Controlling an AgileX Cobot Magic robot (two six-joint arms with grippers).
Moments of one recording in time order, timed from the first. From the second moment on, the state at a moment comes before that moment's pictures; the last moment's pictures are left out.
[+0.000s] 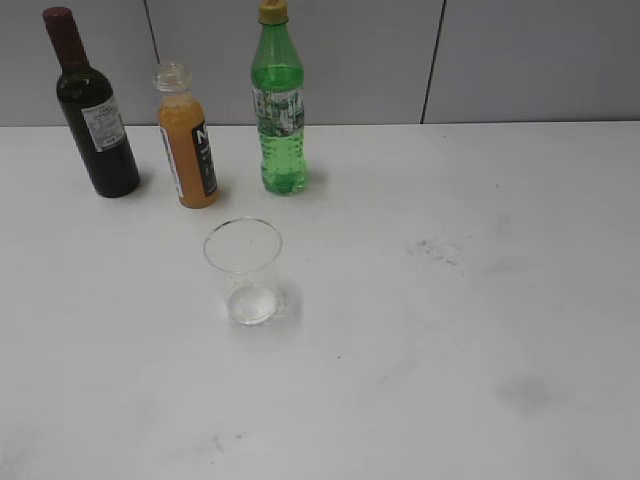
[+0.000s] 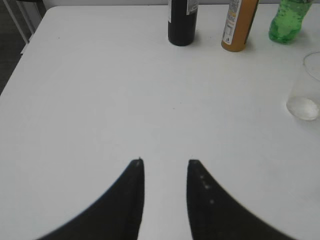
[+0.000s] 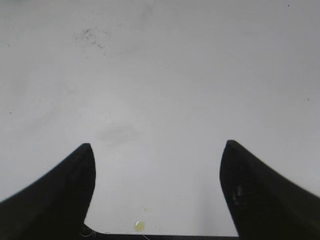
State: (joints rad) left arm -0.04 -0.01 -0.48 -0.06 1.10 0.06; right arm 0.04 0.59 -0.73 0.07 1.01 -0.08
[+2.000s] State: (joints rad) left arm -0.04 -0.01 -0.48 -0.06 1.10 0.06; right arm 0.04 -0.01 -0.50 0.07 1.03 -0.06
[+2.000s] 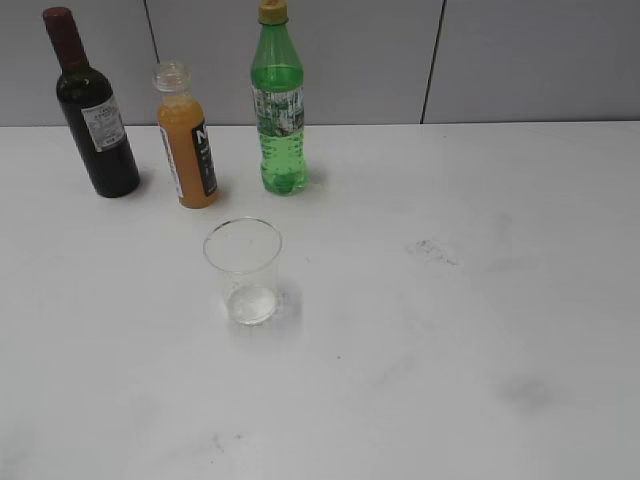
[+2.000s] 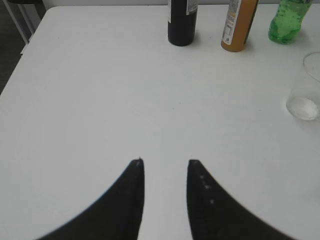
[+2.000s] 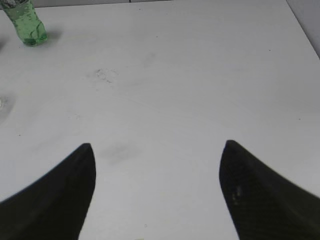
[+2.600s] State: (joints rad) left arm -0.04 -0.01 -0.48 -0.06 1.10 0.06; right arm 0.04 -0.01 -0.50 0.07 1.03 -0.06
